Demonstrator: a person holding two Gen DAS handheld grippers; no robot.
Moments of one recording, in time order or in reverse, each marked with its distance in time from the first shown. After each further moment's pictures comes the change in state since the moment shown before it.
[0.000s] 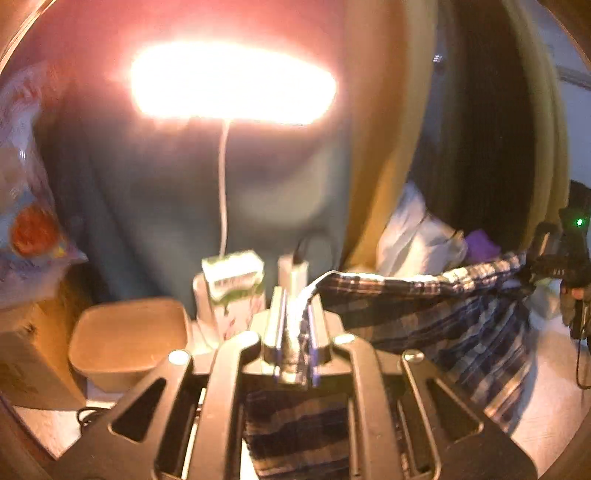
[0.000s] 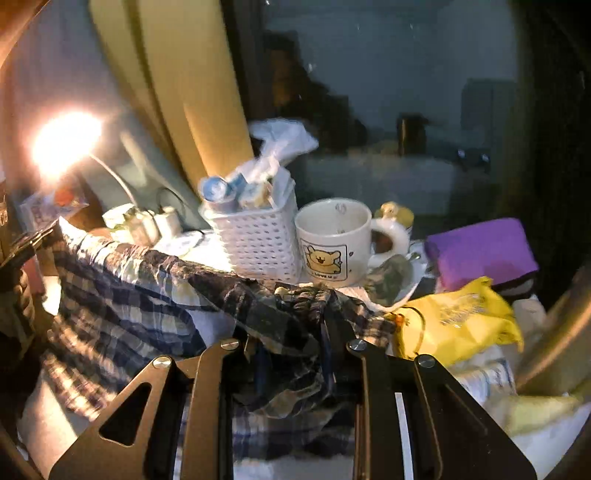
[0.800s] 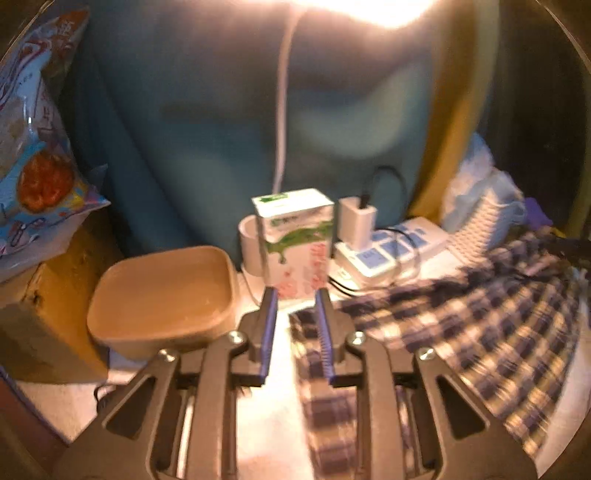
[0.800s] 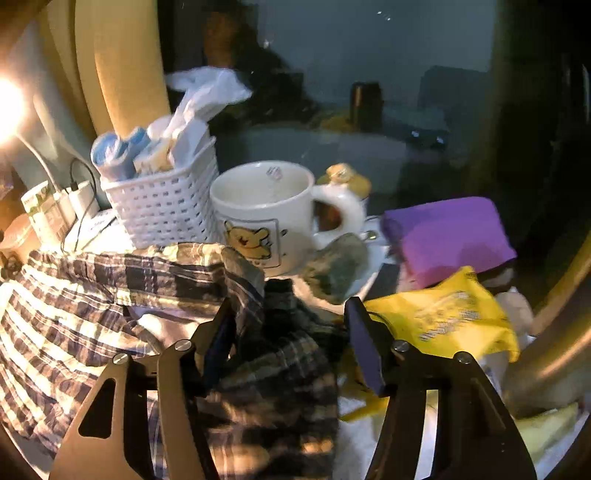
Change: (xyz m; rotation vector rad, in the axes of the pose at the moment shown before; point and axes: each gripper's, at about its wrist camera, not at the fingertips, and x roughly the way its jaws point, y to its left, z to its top) left arm 0.032 0.018 -0.018 -0.025 0.183 0.147; right arm 0.049 -0.030 -0.006 0.021 0.065 -0.235
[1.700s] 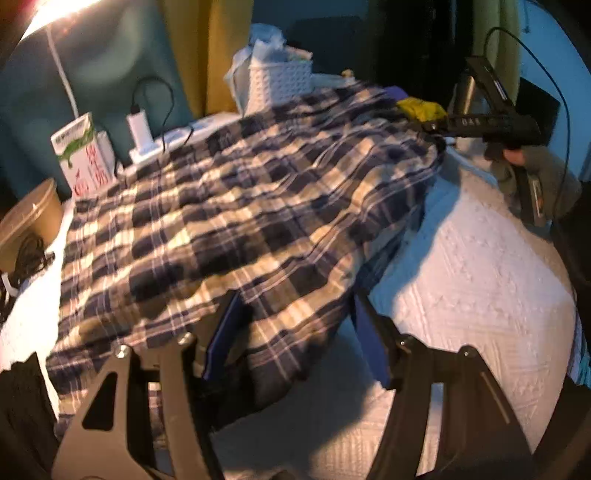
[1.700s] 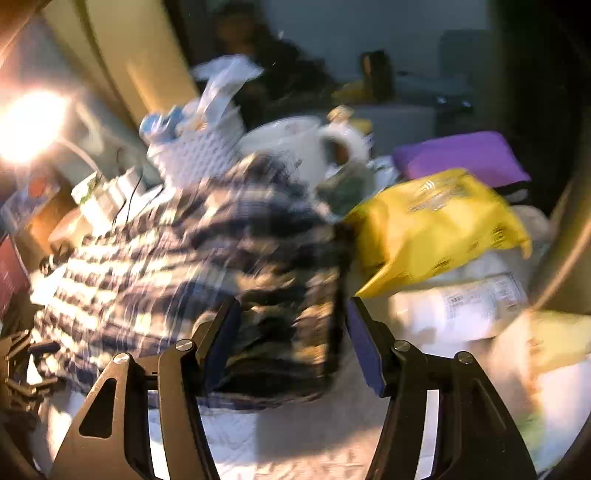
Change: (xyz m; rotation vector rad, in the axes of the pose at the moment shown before) left arm -0.057 -0.183 -0.123 0.211 0.220 -0.299; right arm -0.025 -0.018 -0.060 0.068 0.088 0.226
